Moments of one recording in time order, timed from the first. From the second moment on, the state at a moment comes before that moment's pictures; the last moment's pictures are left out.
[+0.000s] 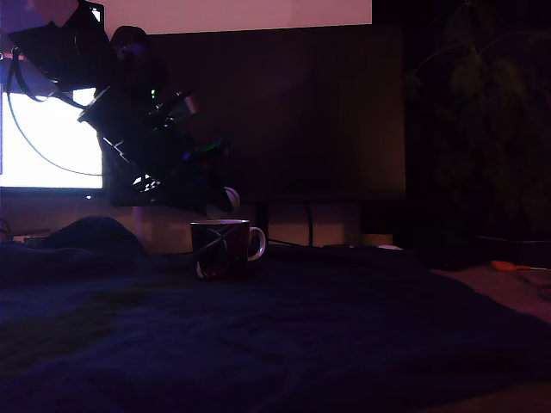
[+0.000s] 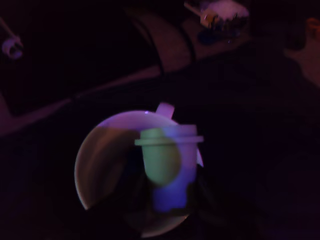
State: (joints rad) arm -0.33 1.96 1.41 -0.16 0.38 0.03
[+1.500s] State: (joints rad) arm -0.33 1.96 1.41 -0.16 0.38 0.03
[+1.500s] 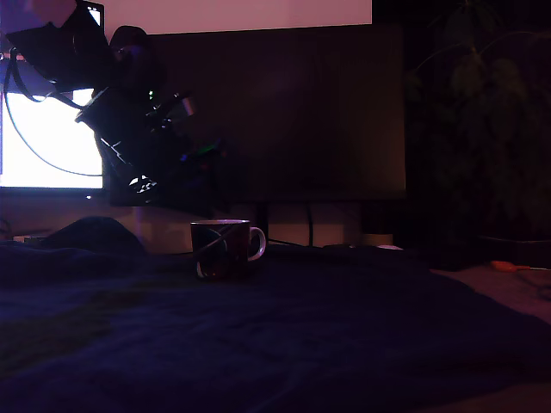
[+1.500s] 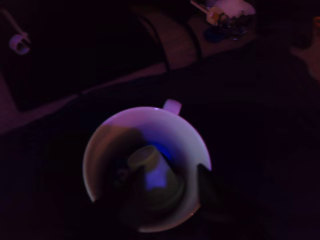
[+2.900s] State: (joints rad) arm -0.31 1.80 1.33 -0.27 0.37 0.11
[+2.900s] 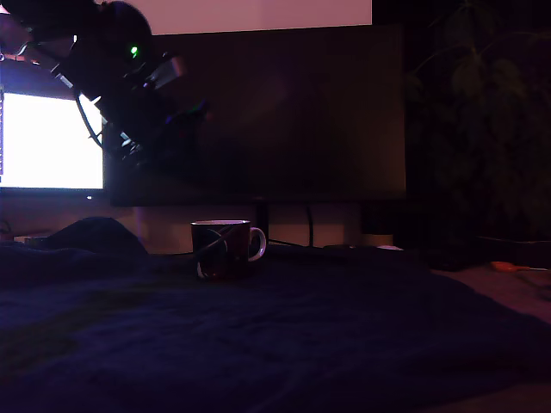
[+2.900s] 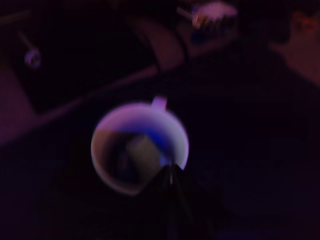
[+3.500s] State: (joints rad) arm -0.18 1.51 0.92 -0.05 0.37 0.06
